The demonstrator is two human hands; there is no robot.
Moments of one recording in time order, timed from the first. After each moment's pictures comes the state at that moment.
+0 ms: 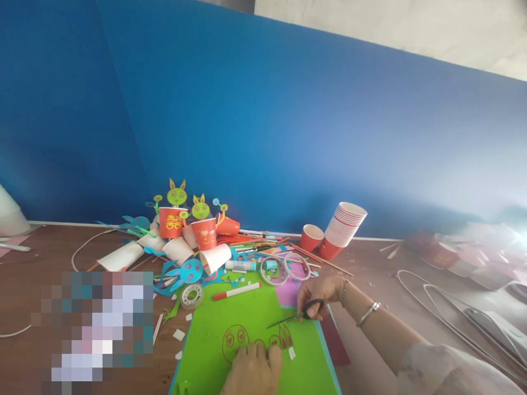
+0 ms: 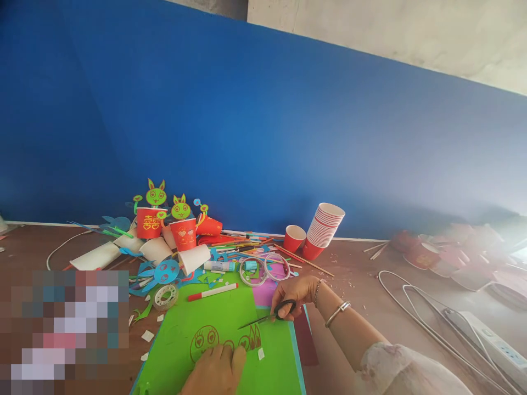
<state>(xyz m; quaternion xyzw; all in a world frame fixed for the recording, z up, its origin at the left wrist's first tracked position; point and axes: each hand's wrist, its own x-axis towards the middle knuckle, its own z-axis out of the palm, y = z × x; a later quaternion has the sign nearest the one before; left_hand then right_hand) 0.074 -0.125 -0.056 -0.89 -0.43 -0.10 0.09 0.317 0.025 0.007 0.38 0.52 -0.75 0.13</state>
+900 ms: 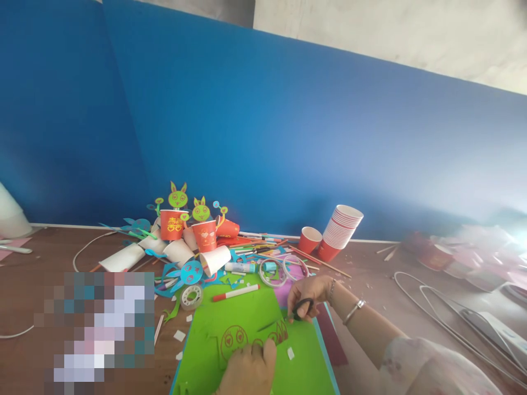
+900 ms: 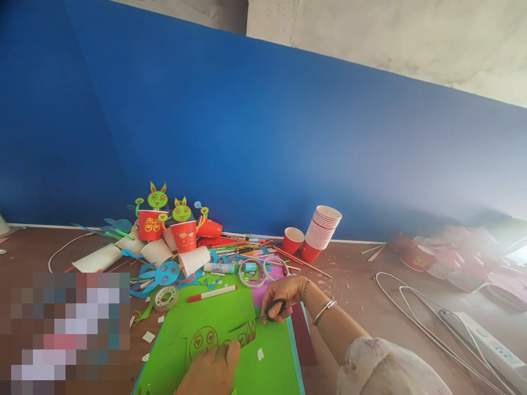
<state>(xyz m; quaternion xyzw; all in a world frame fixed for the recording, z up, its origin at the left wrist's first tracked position) 0.068 -0.113 -0.071 -0.91 -0.41 -0.05 0.01 0.299 0.034 0.002 0.34 0.52 -0.77 0.15</state>
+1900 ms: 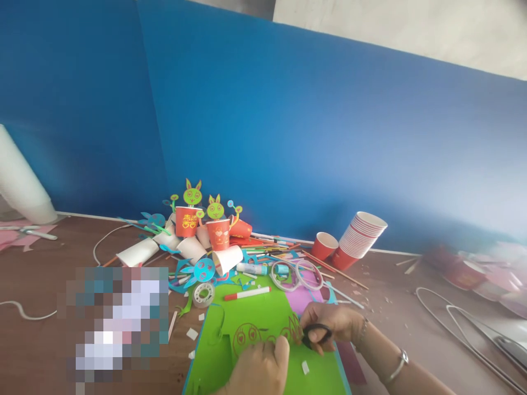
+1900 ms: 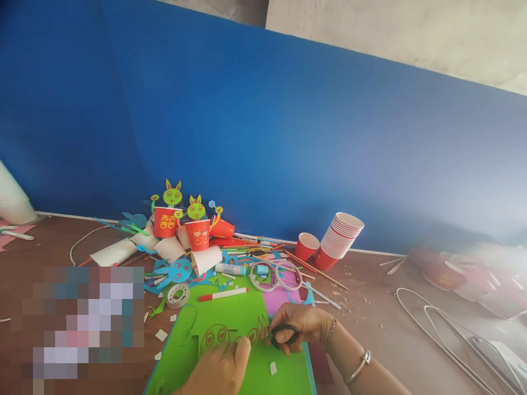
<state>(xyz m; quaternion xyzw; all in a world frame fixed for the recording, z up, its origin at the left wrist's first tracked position) 0.064 -0.104 -0.043 -0.91 -0.39 -0.10 0.04 0.290 -0.016 -0.003 0.38 0.46 -0.80 0.00</state>
